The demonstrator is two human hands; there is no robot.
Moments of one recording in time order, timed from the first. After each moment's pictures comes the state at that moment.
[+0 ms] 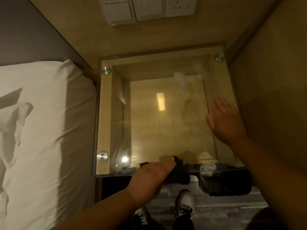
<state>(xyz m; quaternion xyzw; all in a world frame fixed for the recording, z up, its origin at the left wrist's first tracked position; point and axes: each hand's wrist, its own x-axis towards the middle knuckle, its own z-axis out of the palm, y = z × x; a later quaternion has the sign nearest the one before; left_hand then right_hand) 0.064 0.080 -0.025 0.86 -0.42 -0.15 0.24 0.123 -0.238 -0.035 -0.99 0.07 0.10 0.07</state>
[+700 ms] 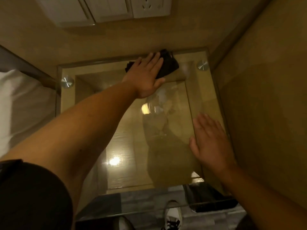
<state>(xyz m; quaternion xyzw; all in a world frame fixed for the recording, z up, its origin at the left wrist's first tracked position) 0.395 -0.087 -0.039 0.90 -0.42 -0.11 -0.02 0.125 -0.242 -0.042 -0.99 0.06 0.07 0.06</state>
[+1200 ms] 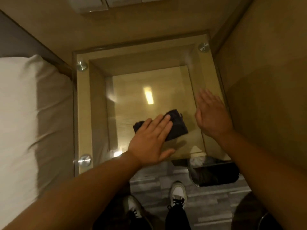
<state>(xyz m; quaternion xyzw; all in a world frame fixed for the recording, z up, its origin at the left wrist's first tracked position) 0.144 0.011 -0.033 0.87 -0.47 -0.14 0.01 0.123 -0.240 -0.042 -0.99 0.07 0.06 0.08</state>
